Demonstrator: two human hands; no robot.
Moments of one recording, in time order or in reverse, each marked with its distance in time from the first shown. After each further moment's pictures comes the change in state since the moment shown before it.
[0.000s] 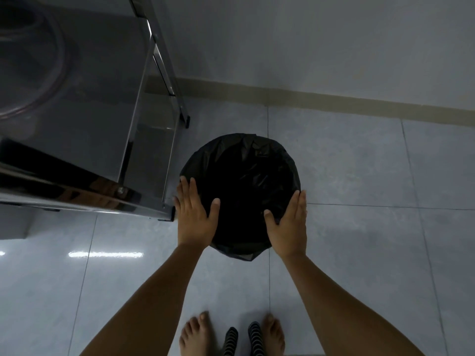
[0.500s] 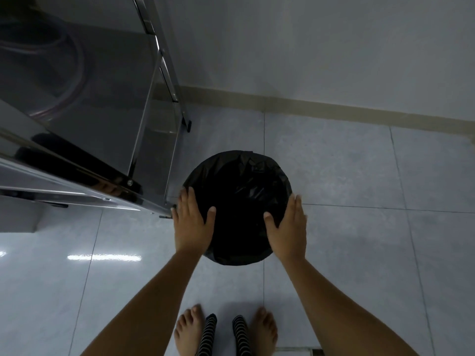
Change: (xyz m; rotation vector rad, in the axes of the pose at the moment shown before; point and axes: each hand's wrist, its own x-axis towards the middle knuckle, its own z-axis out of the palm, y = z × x) left_hand -0.034 0.011 -0.017 0.056 -0.002 -0.061; right_hand -0.026 -0.002 -0.035 -0.022 -0.006 -0.008
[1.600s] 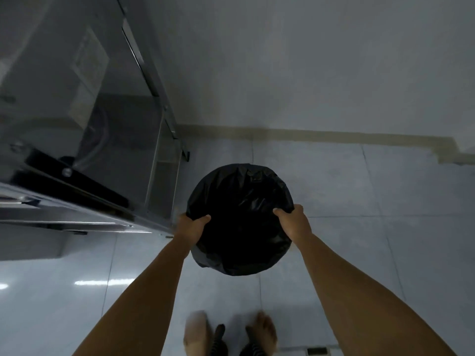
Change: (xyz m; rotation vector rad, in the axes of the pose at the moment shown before) left_hand -0.003 0.084 -0.125 -0.584 -0.349 -0.536; right_hand 0.013 -0.062 -0.145 0.444 -0.253 0.466
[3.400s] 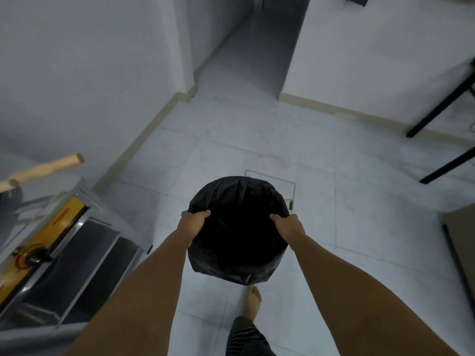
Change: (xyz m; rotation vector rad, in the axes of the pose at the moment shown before) left_hand -0.407 -0.109 -0.287 0.899 -0.786 0.423; right_hand -0.731 0.165 0.210 0.832 0.746 0.542
